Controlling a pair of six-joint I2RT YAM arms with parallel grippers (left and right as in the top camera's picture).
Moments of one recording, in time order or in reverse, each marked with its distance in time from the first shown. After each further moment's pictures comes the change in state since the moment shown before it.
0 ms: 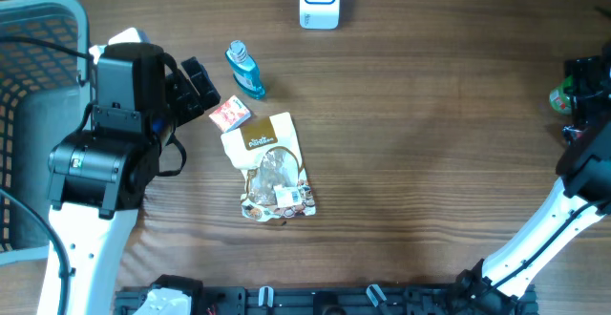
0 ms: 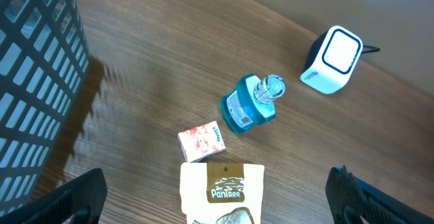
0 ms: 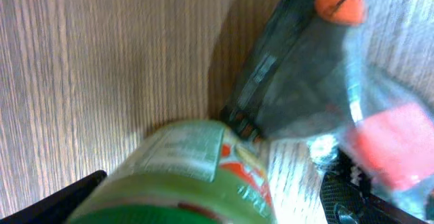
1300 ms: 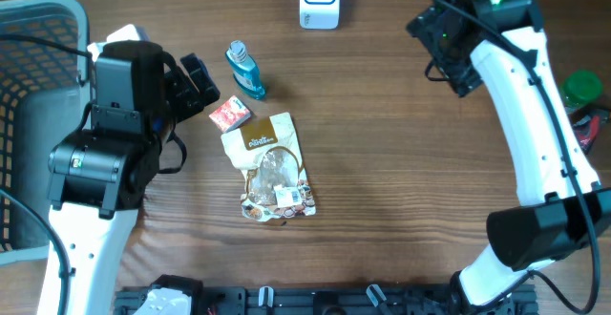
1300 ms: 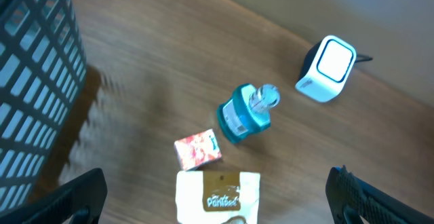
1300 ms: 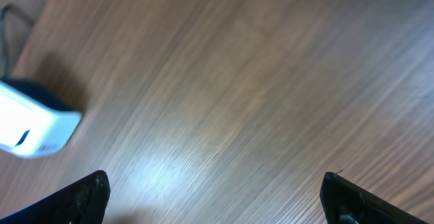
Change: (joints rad) left arm 0.000 0.000 0.000 0.038 -0.007 0.000; right arm 0.800 -0.516 0.026 -0.454 0.164 0.249
